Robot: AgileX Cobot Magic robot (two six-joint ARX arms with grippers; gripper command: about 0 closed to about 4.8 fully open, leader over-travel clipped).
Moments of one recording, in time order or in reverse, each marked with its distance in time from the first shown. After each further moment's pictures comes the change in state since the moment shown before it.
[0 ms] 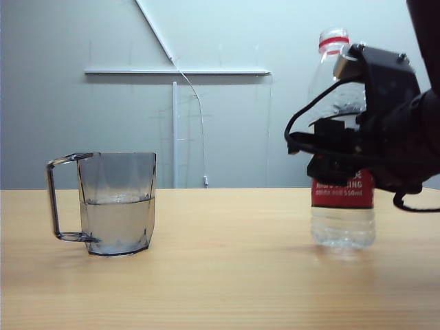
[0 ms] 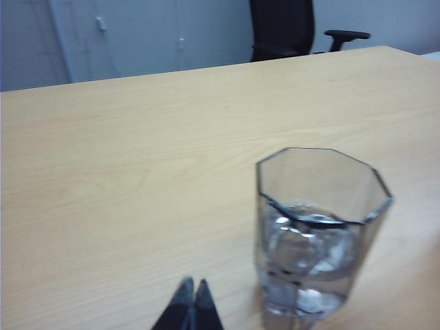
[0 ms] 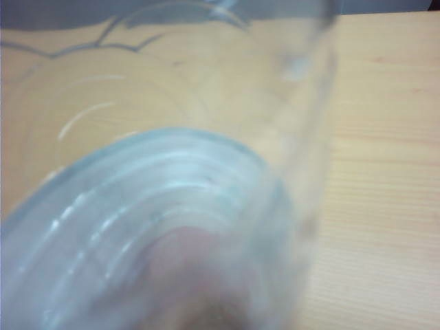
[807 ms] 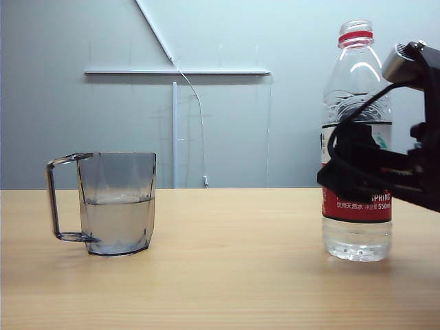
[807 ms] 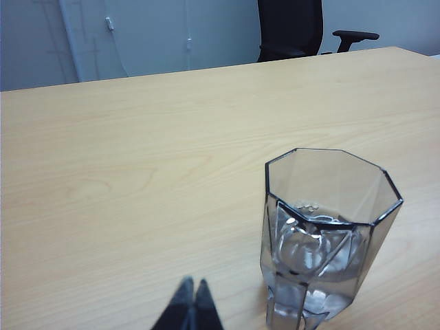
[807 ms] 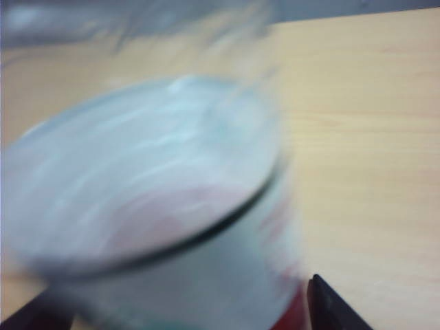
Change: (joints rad) left arm 0.010 0.000 0.000 0.000 0.001 0.000; right arm 0.040 0.073 -0.218 0.355 -0.035 0.011
